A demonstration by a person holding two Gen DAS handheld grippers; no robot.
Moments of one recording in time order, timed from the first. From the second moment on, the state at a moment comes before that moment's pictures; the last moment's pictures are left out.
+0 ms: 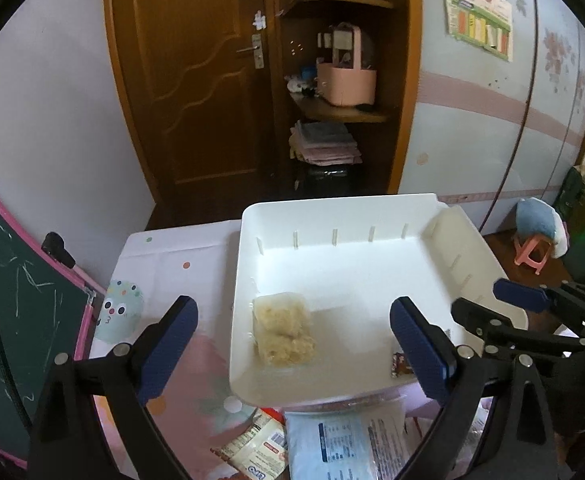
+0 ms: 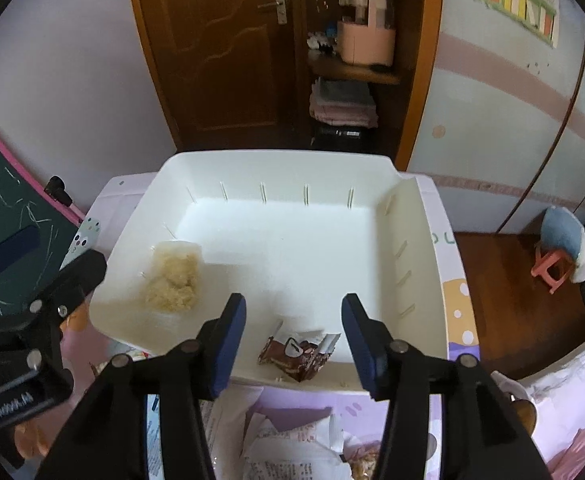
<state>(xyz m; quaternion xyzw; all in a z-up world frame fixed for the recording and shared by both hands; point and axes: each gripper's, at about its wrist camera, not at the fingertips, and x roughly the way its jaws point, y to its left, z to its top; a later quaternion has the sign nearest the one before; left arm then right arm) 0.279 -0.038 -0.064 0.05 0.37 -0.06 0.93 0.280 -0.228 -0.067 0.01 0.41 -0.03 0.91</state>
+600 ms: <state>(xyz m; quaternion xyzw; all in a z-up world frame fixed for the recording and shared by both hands) 0.200 -0.032 -0.018 0.04 0.32 -0.07 0.94 0.211 -0.218 -0.030 0.04 0.37 0.00 0.93</state>
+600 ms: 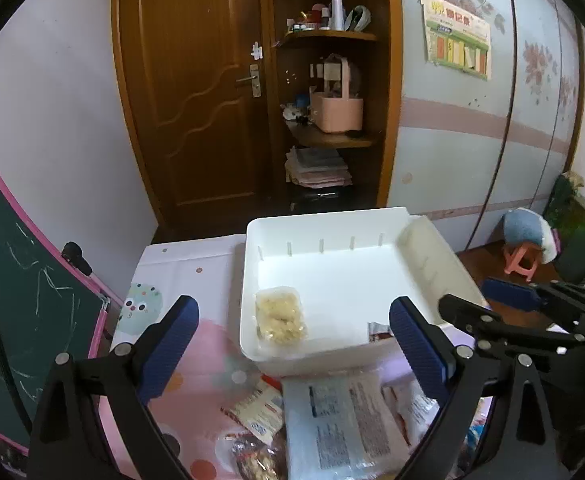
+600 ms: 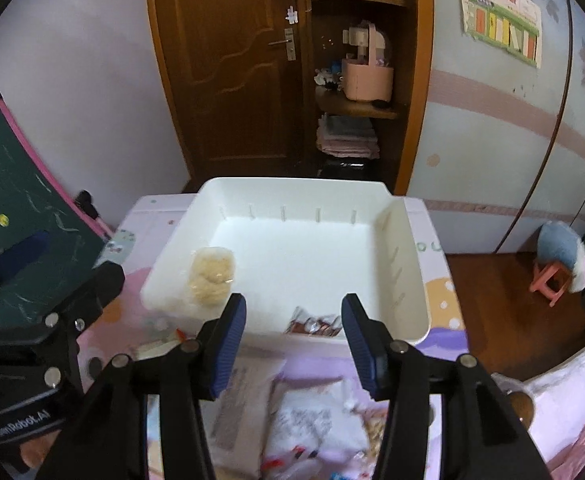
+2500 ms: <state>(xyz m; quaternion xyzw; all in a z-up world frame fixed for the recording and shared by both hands) 0.095 0.084 -0.220 0.07 0.54 -0.11 0.83 0.112 -0.154 -0.165 -0.02 0.48 0.05 0.88</state>
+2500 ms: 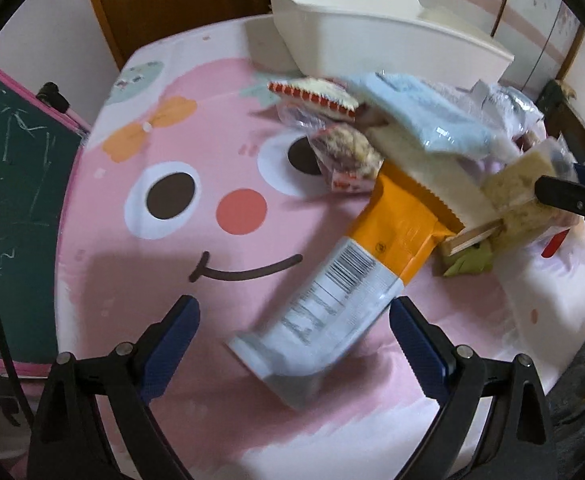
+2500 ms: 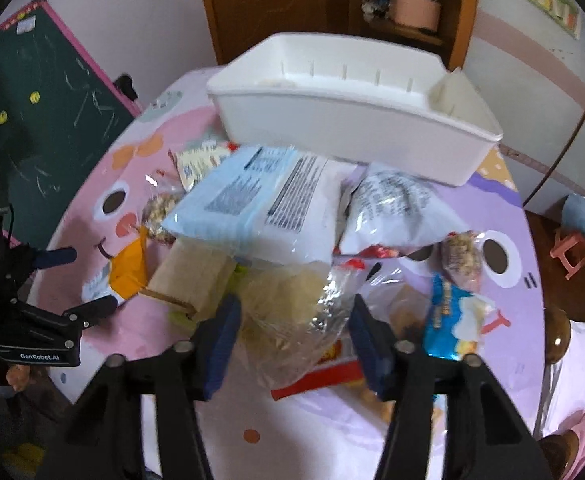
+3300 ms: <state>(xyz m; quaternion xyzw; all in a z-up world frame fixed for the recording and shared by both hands) 0.079 0.059 -0.179 0.06 0.49 -0.14 0.86 0.085 -0.147 -0.127 0.00 0.41 0.11 0.90</state>
